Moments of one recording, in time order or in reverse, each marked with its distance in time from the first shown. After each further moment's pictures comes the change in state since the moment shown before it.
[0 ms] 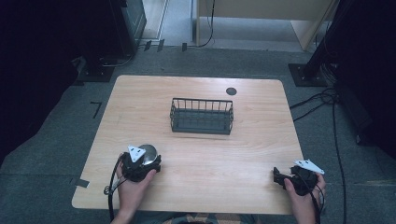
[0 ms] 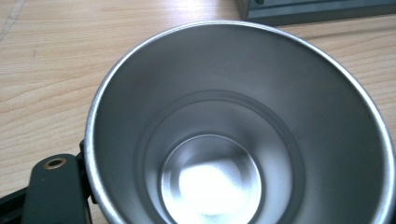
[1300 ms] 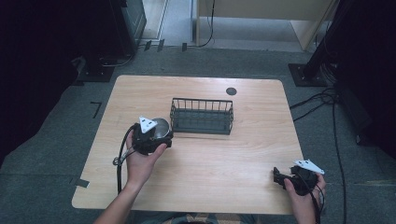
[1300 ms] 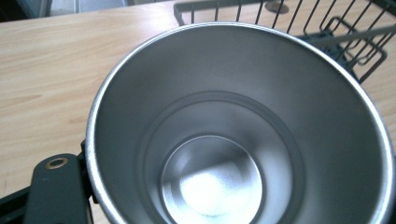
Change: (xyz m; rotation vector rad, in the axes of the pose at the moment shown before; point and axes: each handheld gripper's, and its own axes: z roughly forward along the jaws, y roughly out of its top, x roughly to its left) left arm -0.023 0.098 0.004 -0.072 -0.108 0.061; right arm 0.000 0.000 0.000 0.000 0.001 0.000
